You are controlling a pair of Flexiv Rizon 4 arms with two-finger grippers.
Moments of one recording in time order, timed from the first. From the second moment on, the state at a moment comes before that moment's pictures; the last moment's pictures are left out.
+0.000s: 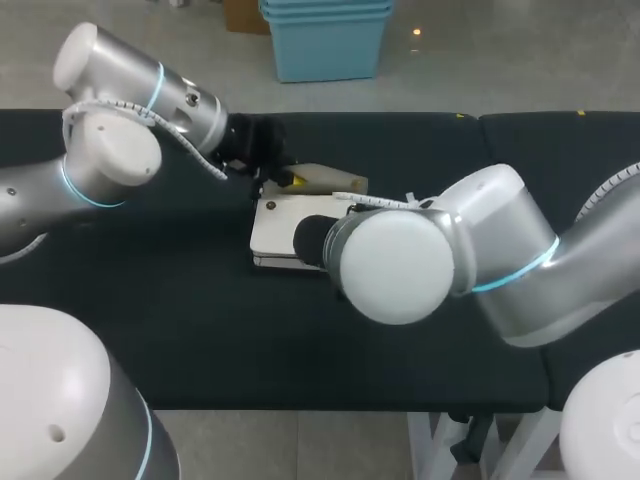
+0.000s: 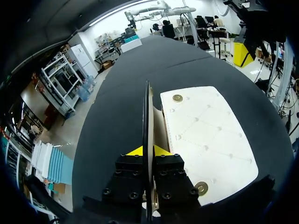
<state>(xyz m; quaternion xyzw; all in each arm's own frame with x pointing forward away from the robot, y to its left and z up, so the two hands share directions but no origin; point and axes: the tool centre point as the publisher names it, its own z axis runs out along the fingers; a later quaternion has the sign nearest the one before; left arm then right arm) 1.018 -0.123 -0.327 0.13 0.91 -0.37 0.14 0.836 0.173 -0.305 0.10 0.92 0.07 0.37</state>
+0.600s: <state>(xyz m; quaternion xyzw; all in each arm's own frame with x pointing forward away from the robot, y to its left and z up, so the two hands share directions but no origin) 1.019 -0.125 -0.338 0.14 0.91 -0.37 0.15 0.824 0.192 -0.338 0.09 0.92 0.08 0.37</state>
